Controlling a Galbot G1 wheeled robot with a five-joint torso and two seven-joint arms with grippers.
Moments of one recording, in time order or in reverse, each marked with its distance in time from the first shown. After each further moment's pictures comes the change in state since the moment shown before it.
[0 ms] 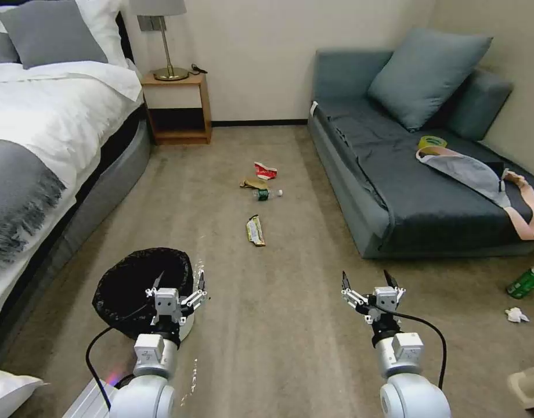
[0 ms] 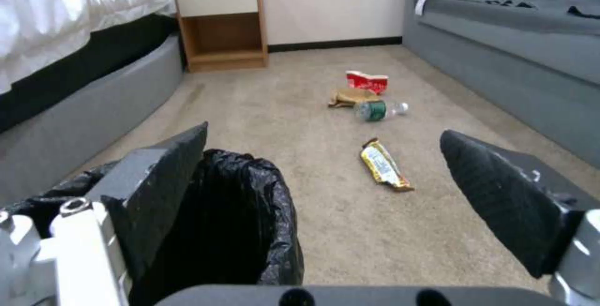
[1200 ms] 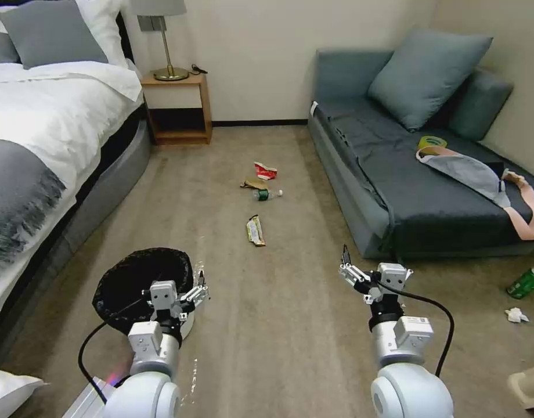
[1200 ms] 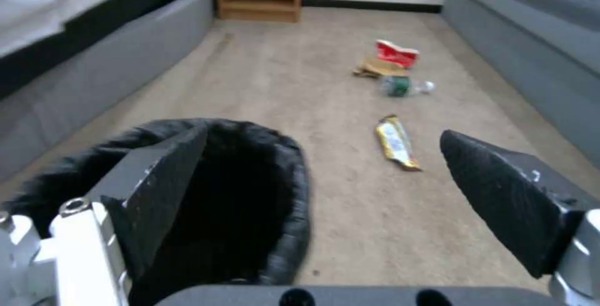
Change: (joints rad) left arm 0.037 -0.106 -0.014 -0.236 -0.015 0.347 -0.069; right arm -0.005 0.007 -0.113 0.254 0.018 -0.164 0.198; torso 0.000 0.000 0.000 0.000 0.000
